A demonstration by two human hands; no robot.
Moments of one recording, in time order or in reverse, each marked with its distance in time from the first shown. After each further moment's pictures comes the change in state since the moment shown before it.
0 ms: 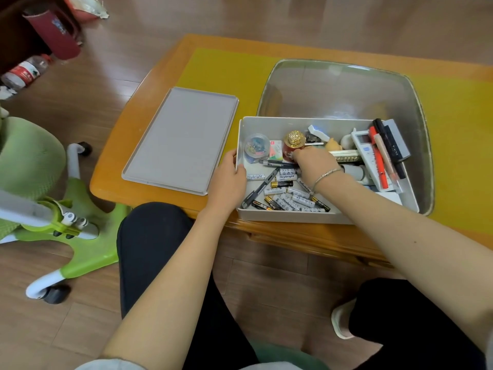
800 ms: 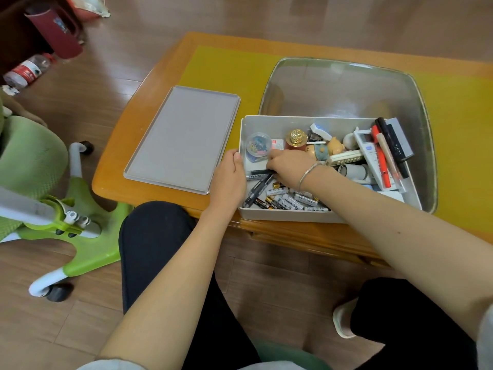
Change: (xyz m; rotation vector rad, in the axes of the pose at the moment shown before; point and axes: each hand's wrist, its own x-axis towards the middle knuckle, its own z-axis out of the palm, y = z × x) left_hand 0.000 -0.002 0.005 0.037 0.134 0.070; right_hand 0.007 -0.033 -0.010 -0.022 -0.003 -0.381
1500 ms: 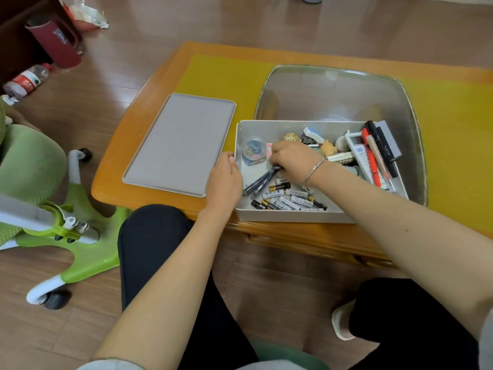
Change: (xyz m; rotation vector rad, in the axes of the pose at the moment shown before) left_hand -0.003 0.008 -0.006 0.068 0.003 -0.010; right_hand -0.016 0.014 -0.020 0.035 0.113 -0.019
